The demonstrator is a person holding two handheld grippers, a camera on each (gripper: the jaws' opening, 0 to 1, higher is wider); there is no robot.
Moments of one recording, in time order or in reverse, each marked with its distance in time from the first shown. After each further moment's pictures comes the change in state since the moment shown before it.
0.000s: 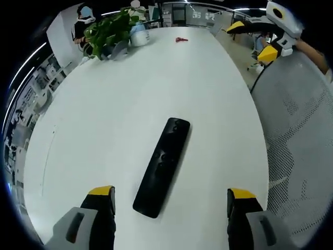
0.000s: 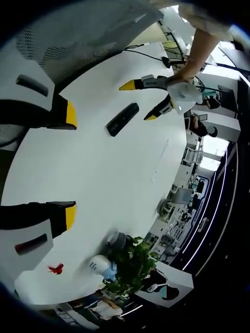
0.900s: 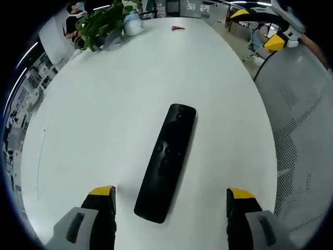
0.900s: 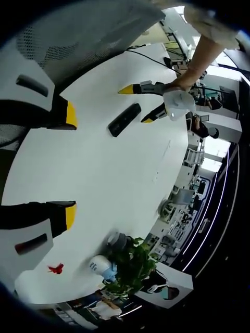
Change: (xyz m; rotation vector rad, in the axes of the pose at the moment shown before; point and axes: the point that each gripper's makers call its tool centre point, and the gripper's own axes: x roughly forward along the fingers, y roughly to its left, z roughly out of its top) left arm 0.018 0.009 -0.009 0.009 0.059 -0.044; right arm 0.001 0.001 -0.002 -0.009 0.013 0.004
